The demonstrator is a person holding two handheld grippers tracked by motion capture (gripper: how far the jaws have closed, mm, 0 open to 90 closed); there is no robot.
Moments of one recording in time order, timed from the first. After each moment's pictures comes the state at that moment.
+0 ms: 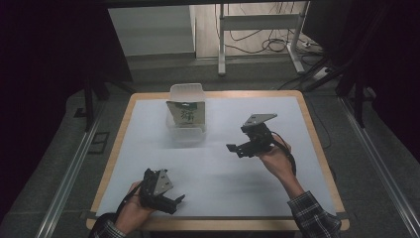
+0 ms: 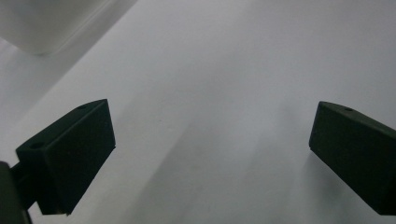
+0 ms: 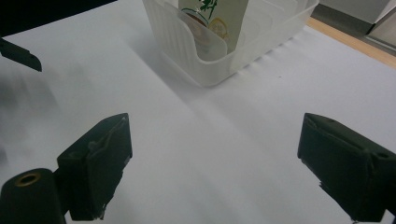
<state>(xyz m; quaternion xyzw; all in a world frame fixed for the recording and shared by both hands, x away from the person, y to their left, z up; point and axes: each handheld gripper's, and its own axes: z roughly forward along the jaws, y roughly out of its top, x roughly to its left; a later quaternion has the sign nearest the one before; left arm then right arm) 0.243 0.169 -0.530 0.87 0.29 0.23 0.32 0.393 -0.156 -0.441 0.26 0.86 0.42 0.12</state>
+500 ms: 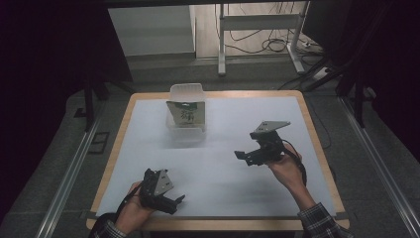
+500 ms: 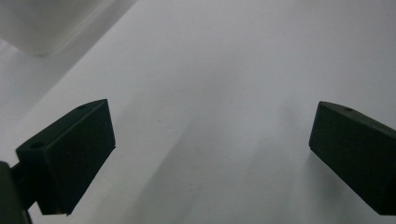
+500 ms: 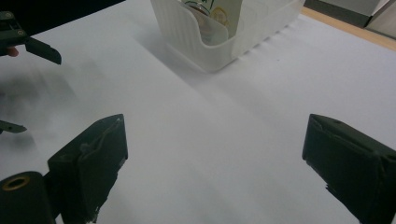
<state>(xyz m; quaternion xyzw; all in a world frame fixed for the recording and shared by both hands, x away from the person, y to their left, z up) 0.243 0.168 -0.531 0.87 0.29 0.23 0.32 0.368 -0.181 -0.439 0.28 0.85 0.43 0.12</state>
